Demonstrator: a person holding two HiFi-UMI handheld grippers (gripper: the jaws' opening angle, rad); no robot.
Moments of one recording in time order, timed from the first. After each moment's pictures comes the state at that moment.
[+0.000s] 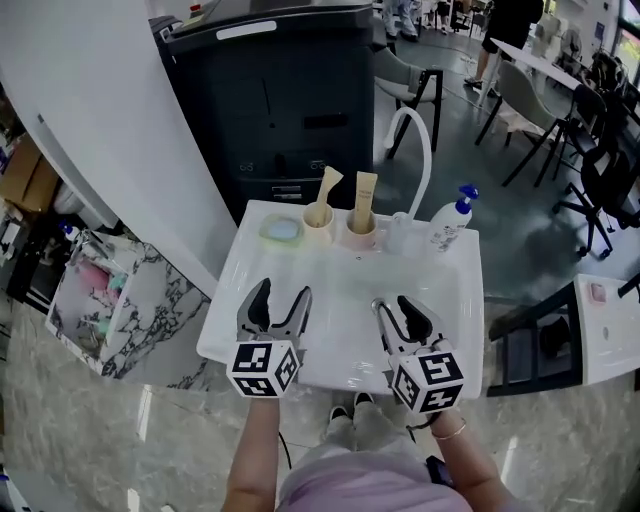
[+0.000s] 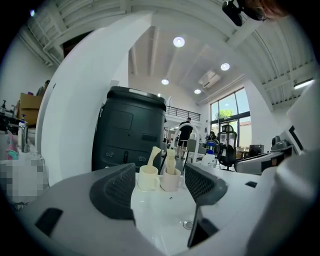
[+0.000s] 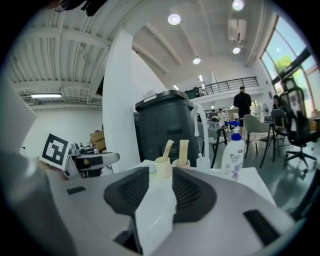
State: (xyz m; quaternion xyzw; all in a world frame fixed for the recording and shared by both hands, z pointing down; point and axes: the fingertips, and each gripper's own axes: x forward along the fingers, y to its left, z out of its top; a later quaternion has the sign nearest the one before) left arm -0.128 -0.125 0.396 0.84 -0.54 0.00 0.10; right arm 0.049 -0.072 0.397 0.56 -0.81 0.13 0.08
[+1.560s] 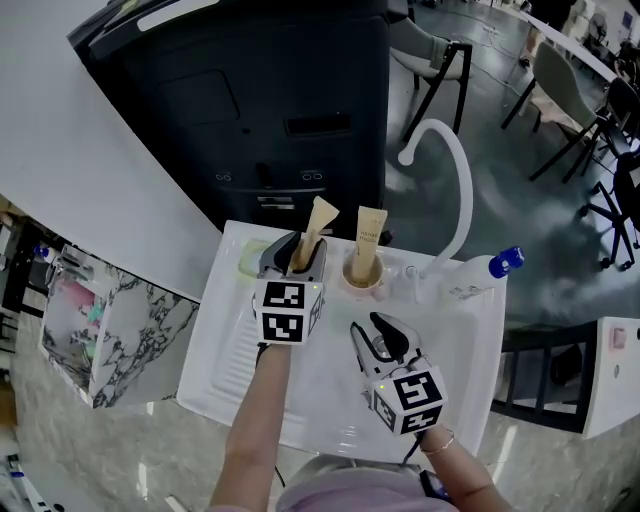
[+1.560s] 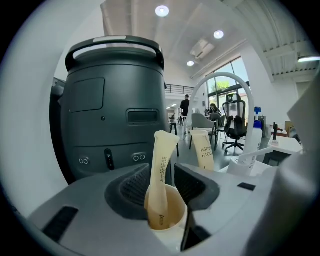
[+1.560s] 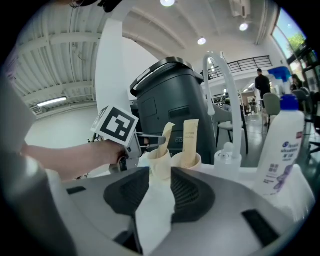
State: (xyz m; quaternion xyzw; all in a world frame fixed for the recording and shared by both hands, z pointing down) left arm -0.047 -0.371 0.457 0.83 -0.52 0.16 0.09; right arm 0.032 -0.221 0.465 0.48 -0.85 0.19 0.12
